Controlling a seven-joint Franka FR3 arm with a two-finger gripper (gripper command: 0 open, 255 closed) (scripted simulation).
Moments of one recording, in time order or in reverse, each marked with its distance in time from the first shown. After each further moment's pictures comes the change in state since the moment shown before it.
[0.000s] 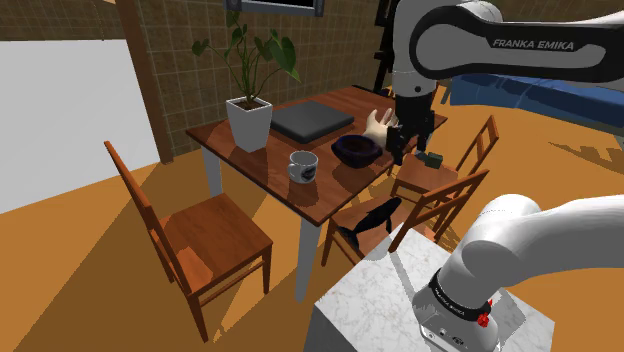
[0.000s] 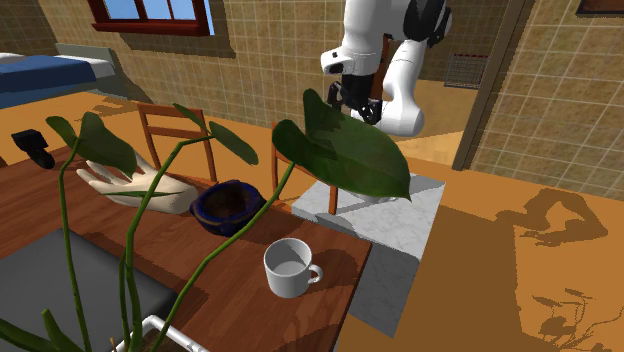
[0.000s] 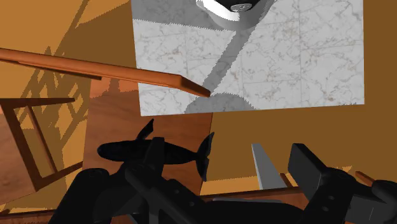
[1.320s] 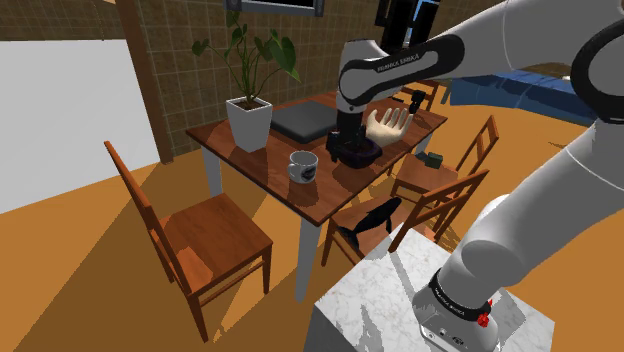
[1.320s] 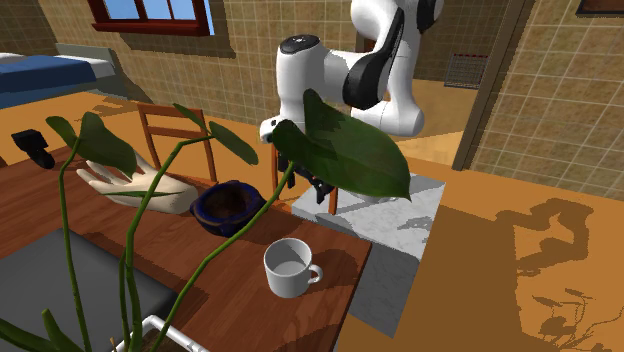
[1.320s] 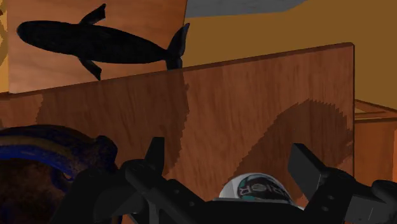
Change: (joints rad) arm 0.000 0.570 -0.111 0.146 0.064 0.593 -0.095
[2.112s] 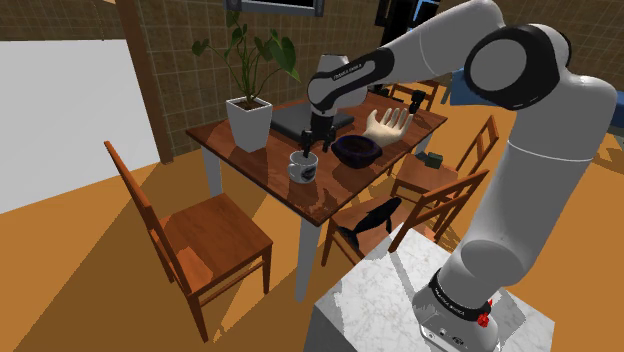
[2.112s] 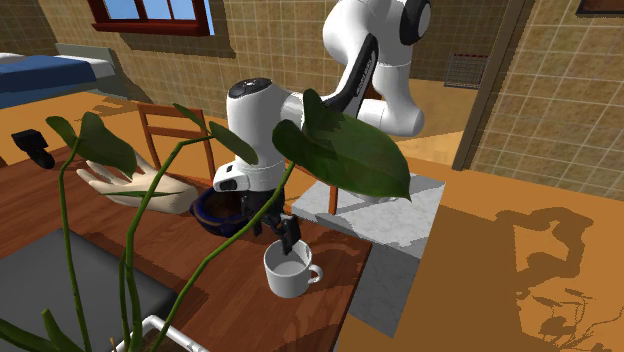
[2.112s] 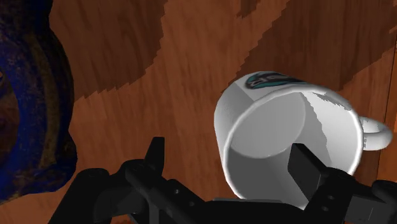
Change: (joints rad) arm -0.007 0.381 -0.017 0.286 0.132 0.183 -0.112
